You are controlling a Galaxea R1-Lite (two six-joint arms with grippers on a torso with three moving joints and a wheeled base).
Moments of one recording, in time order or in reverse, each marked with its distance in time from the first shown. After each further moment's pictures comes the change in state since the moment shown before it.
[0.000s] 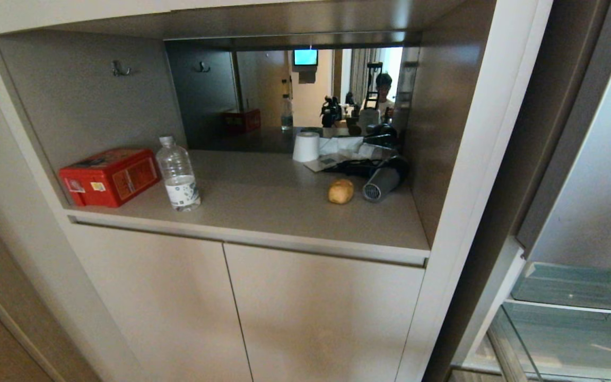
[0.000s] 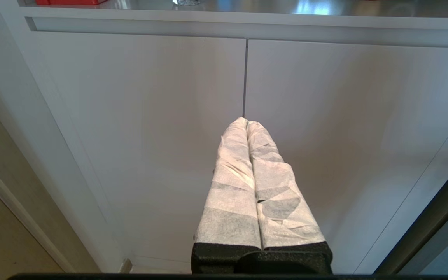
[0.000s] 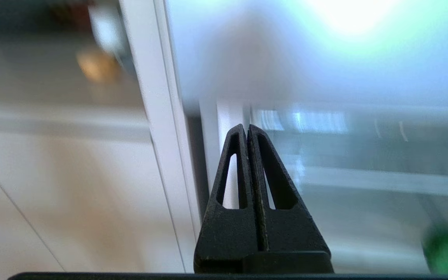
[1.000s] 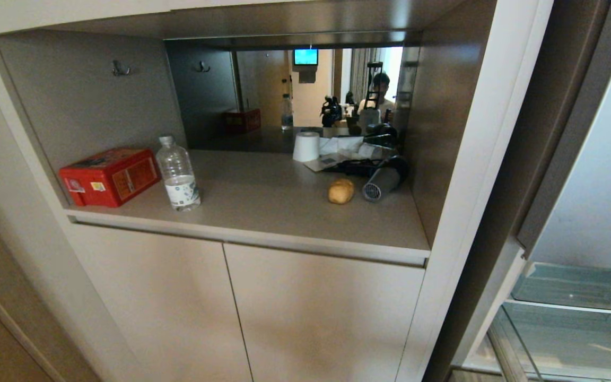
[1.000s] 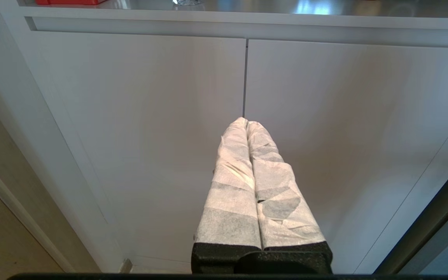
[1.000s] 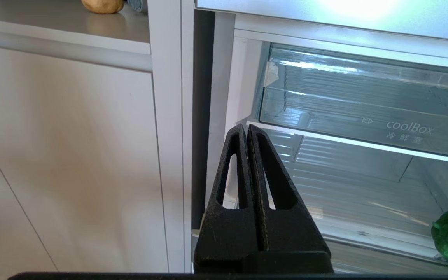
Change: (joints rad) left arm 0.000 0.000 0.000 0.000 0.000 0.000; right arm -0.166 -0.316 0.313 -0.040 0.221 -0.112
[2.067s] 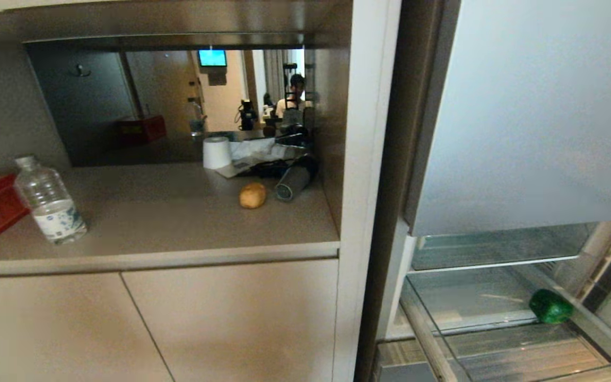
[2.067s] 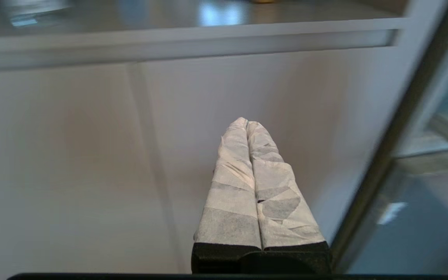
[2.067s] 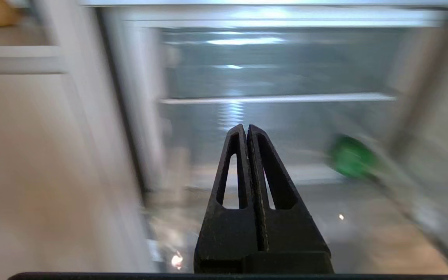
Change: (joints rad) left arm 0.000 0.000 0.000 0.000 0.000 0.000; right arm 0.000 -0.002 0.000 -0.004 -0.017 0.075
